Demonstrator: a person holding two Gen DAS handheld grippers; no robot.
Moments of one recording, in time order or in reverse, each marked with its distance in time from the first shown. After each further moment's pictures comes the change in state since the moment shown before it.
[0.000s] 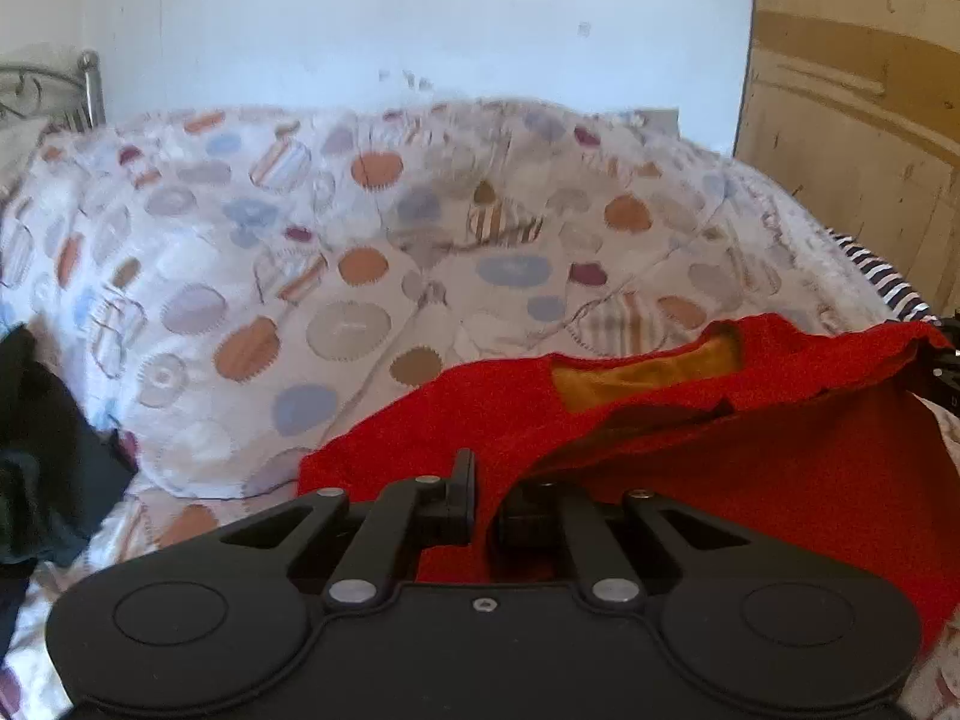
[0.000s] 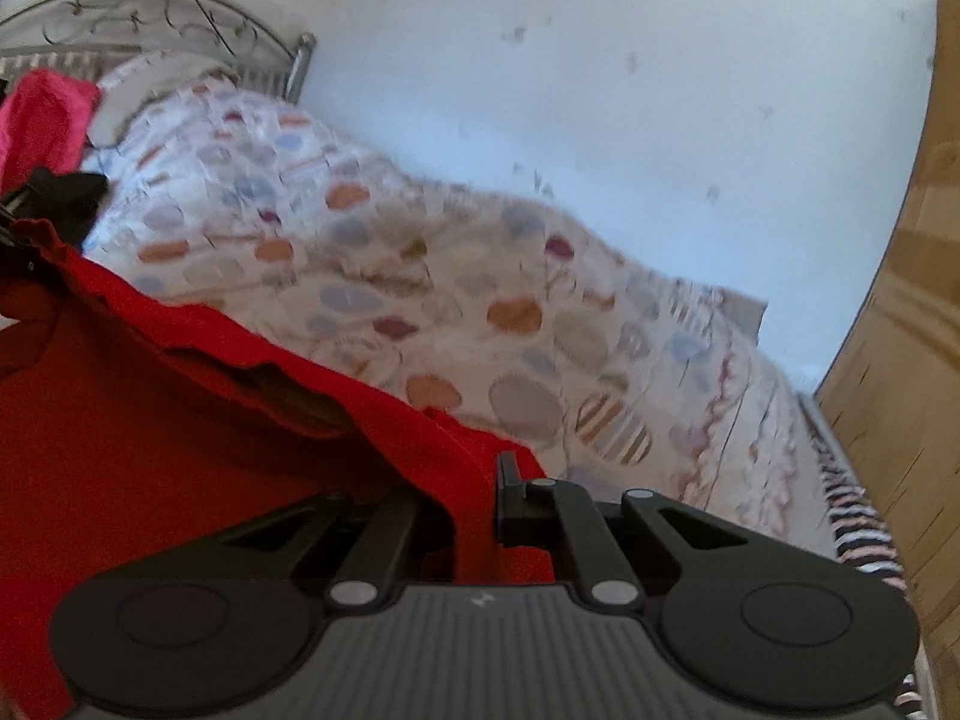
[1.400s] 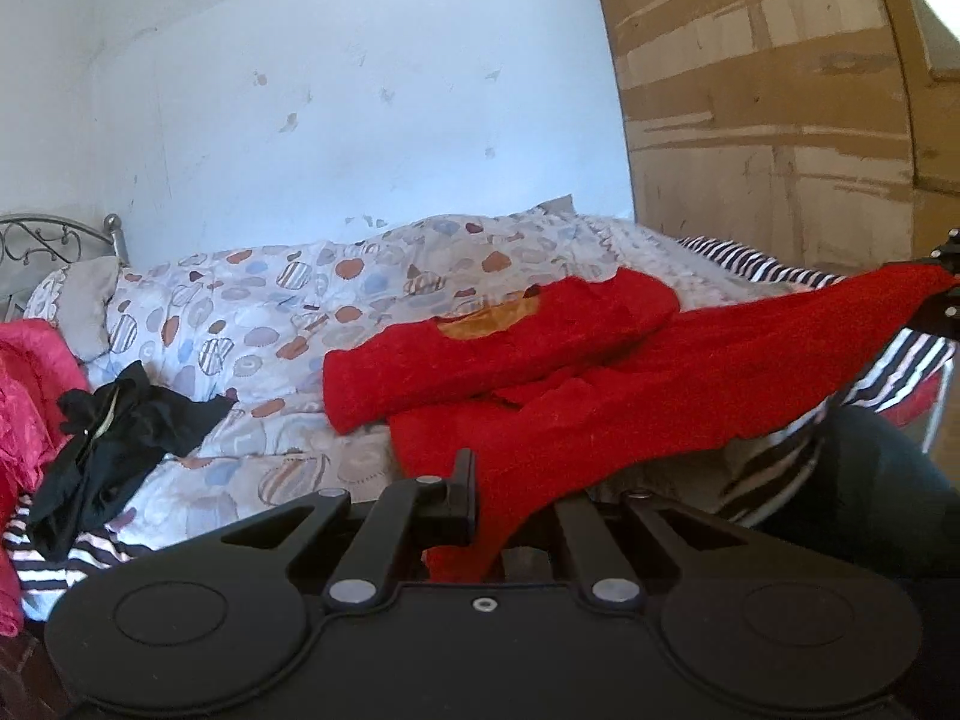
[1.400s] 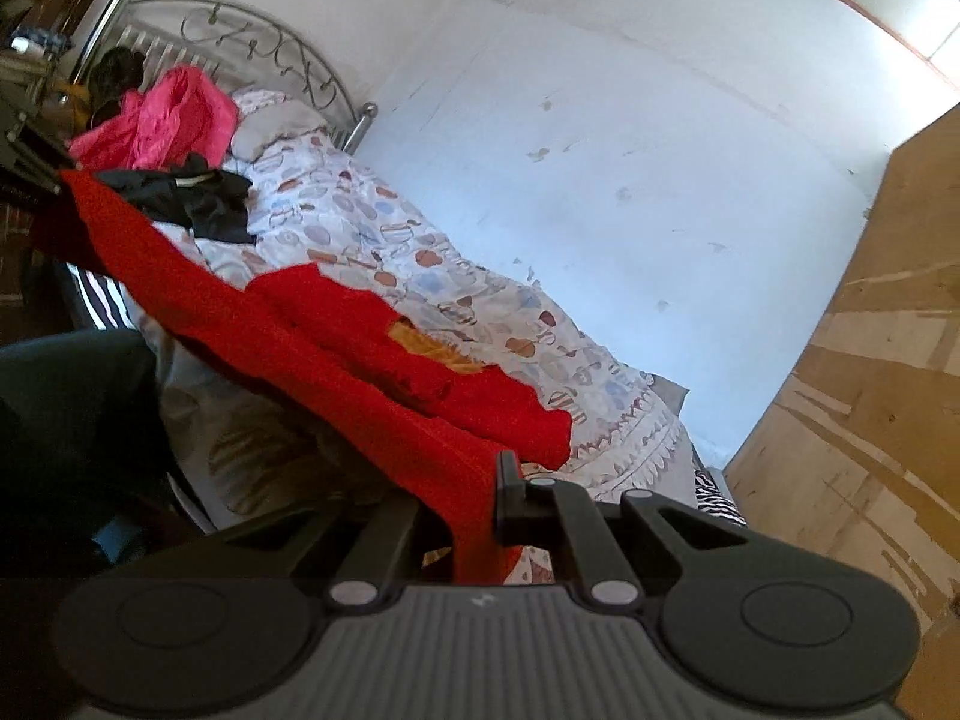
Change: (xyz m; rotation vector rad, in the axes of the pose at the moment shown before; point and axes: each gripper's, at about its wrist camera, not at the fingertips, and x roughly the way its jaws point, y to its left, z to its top) left arm -0.324 -0.104 -0.280 0.201 -0.324 0.015; right arm -0.392 0.125 -0.176 -0.178 -0.225 -0.118
